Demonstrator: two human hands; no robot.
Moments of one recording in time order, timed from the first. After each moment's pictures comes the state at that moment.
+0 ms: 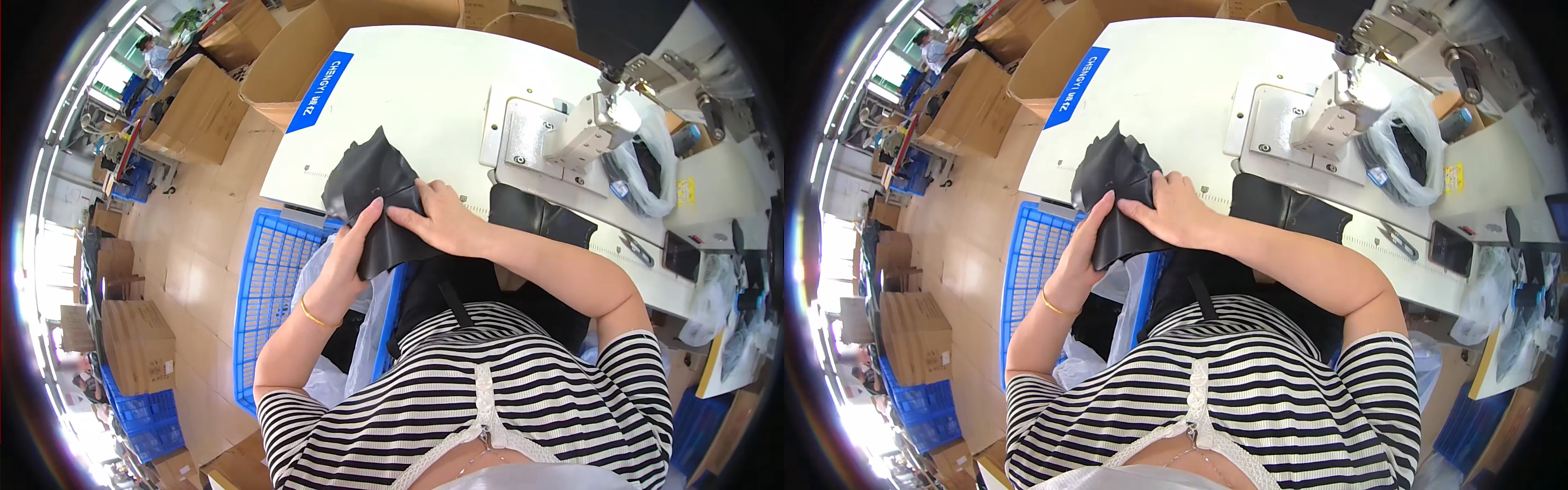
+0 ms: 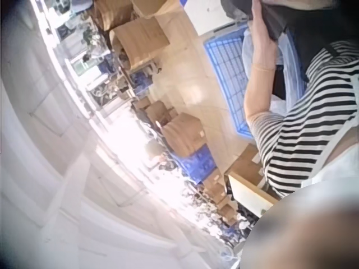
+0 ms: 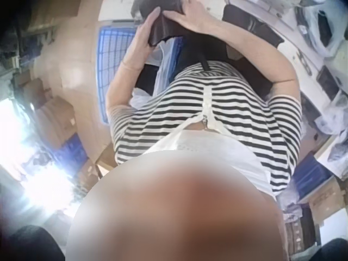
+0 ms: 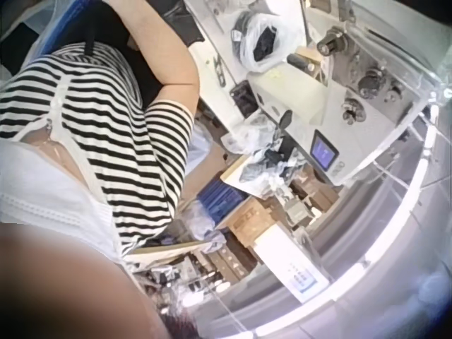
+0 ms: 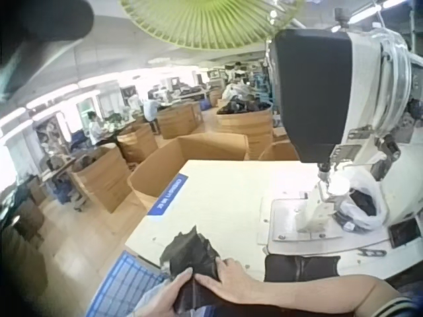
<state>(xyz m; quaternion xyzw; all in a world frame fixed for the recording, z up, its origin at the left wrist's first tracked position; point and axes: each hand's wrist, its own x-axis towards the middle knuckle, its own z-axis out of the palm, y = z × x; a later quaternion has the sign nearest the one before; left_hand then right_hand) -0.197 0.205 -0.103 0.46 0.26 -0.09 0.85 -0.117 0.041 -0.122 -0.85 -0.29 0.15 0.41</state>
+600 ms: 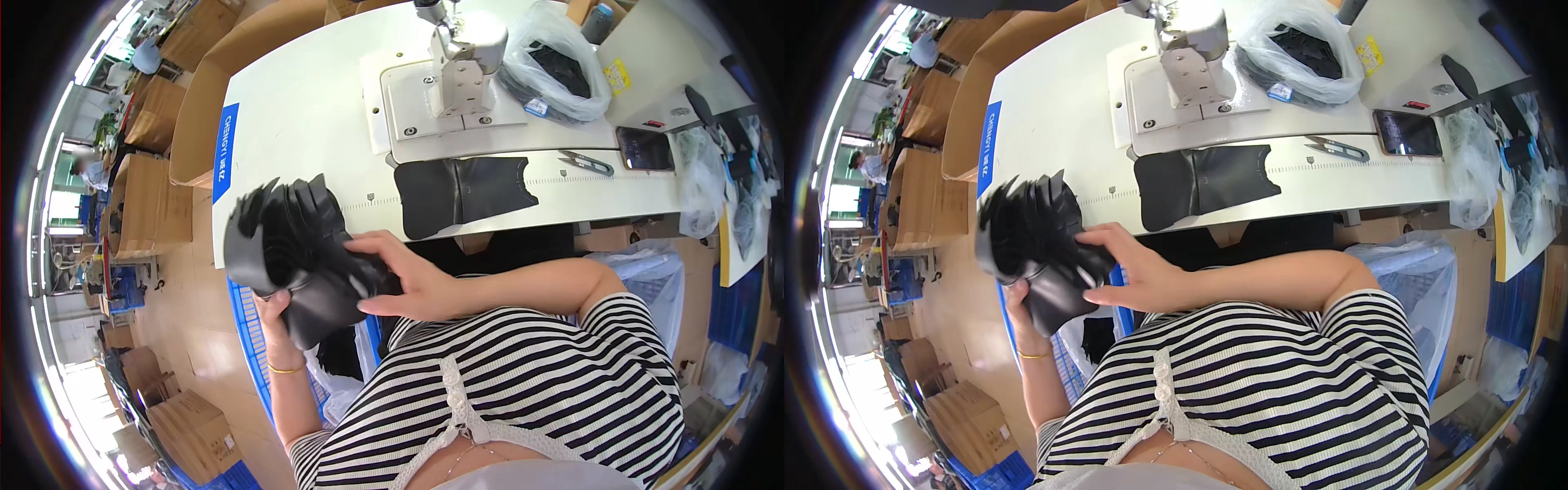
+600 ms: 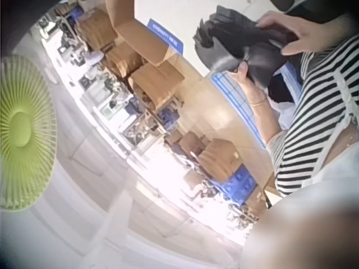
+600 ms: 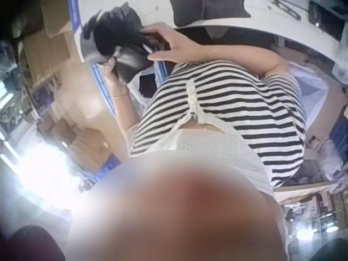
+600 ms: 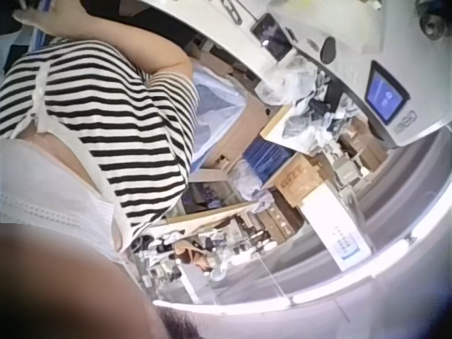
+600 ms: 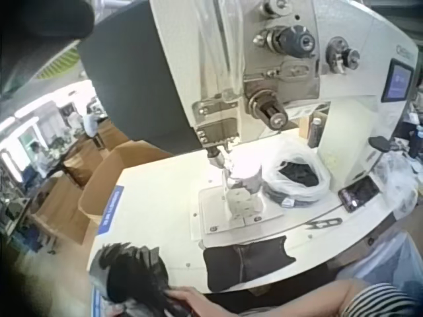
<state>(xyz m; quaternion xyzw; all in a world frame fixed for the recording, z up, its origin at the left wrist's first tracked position) -0.217 0.198 -0.088 0.55 0.07 0.00 0.83 -0.200 -0.033 -0.120 -0.60 -0.23 0.14 0.75</state>
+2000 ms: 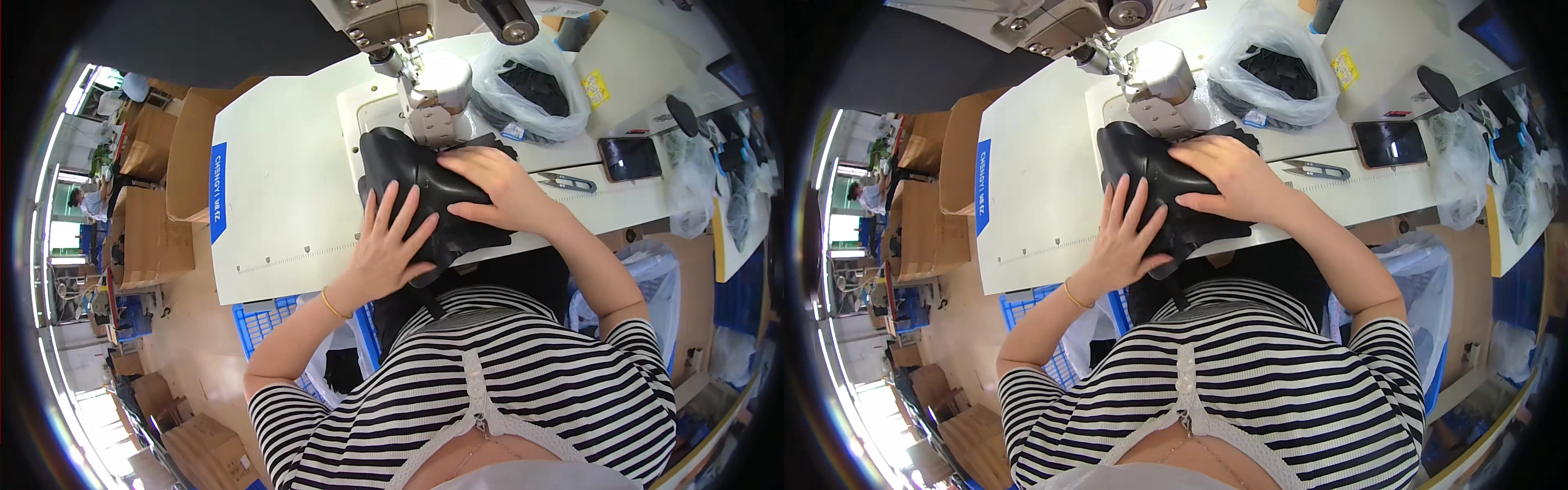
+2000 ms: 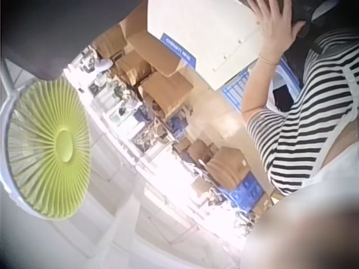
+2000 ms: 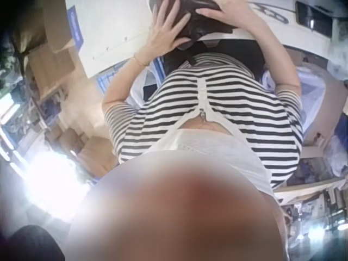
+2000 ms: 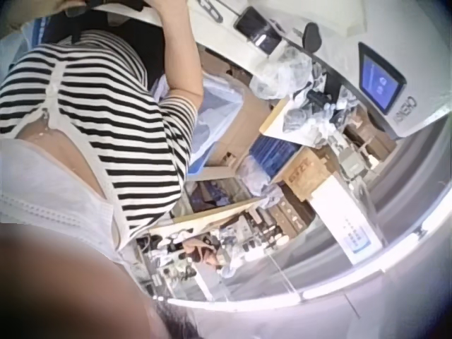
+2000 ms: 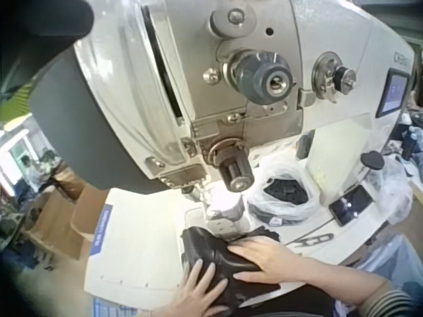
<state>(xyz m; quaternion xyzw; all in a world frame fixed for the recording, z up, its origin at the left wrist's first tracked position) -0.111 0.063 -0.114 0.85 -0.50 0.06 0.12 -0.101 -0.195 -0.109 -0.88 -0.31 -0.17 0.32</state>
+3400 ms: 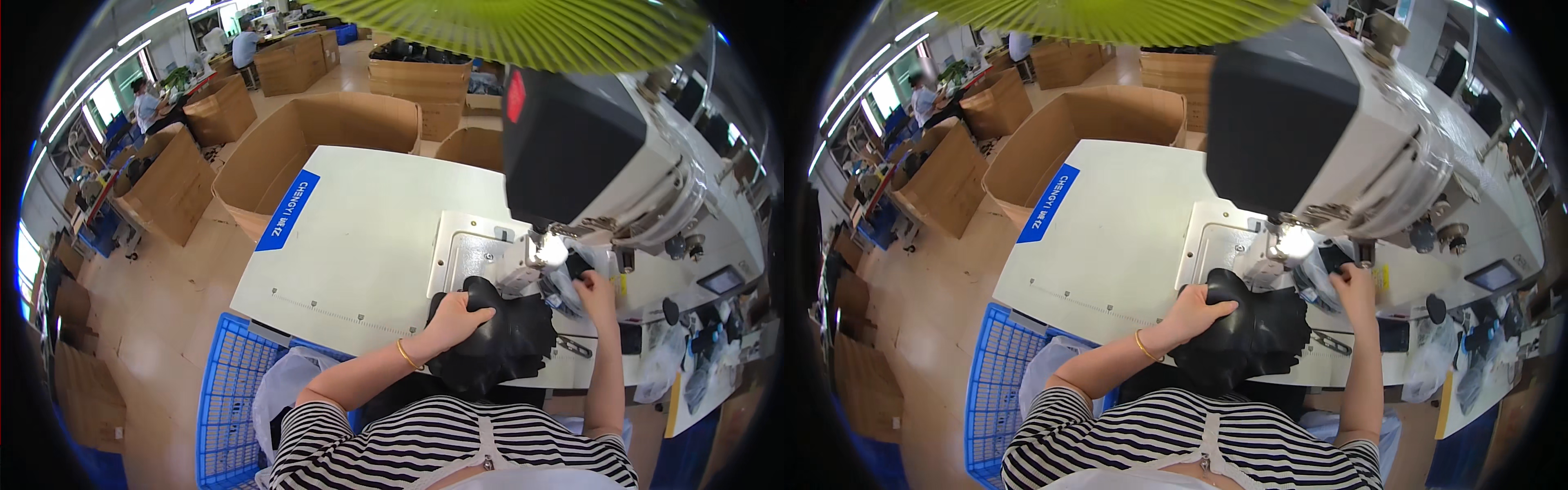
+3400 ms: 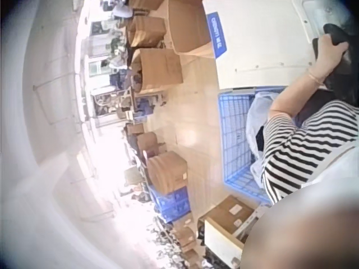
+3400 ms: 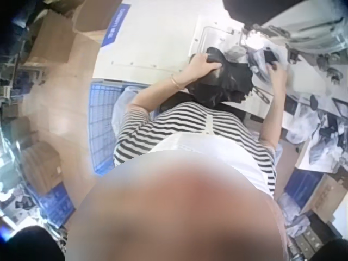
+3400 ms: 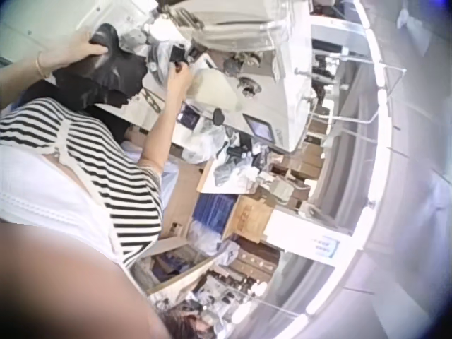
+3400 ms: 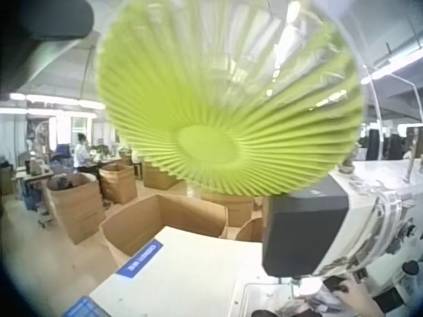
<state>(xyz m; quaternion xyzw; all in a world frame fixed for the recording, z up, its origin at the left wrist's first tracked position) -0.077 0.039 -0.096 0.68 -0.06 -0.17 0.71 -0.041 -0.305 -0.099 -0.95 0.02 -0.17 0.26</state>
